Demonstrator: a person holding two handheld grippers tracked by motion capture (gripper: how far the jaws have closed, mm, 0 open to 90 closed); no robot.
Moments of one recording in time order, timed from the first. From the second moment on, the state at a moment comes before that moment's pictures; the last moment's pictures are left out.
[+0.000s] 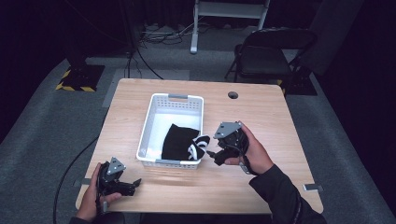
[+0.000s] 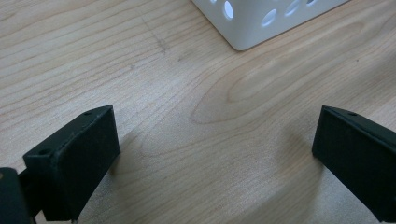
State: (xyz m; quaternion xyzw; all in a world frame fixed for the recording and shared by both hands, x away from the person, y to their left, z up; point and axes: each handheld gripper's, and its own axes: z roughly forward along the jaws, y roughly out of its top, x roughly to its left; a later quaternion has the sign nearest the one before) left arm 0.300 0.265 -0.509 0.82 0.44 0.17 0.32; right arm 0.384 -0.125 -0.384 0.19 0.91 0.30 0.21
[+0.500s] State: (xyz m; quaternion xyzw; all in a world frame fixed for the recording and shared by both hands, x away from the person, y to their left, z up) left arm 0.300 0.265 -0.510 0.82 0.44 0.17 0.32; right arm 0.377 -0.152 -0.395 0.20 0.91 0.29 0.22
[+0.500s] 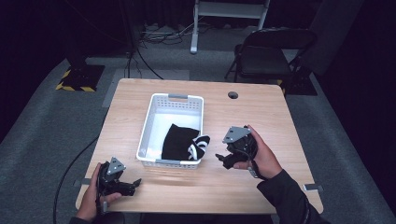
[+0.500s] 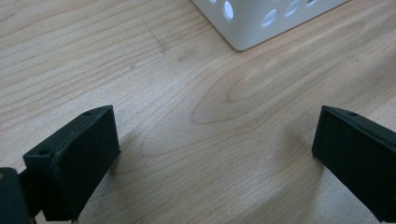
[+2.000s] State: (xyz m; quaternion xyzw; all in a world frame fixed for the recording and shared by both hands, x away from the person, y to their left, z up) left arm 0.300 0.265 -0.510 0.82 0.44 0.17 0.32; right arm 0.359 -0.237 -0.445 0.26 0.90 0.25 0.24
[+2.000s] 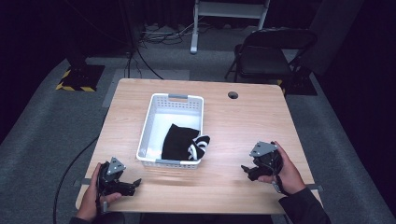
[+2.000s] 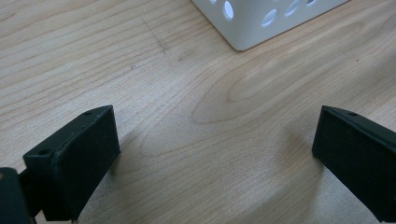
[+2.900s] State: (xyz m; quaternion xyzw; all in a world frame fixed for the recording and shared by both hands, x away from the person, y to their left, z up) left arm 0.300 0.265 -0.510 0.82 0.44 0.17 0.32; right arm 0.347 -0.298 -0.488 0.33 0.88 0.28 0.21
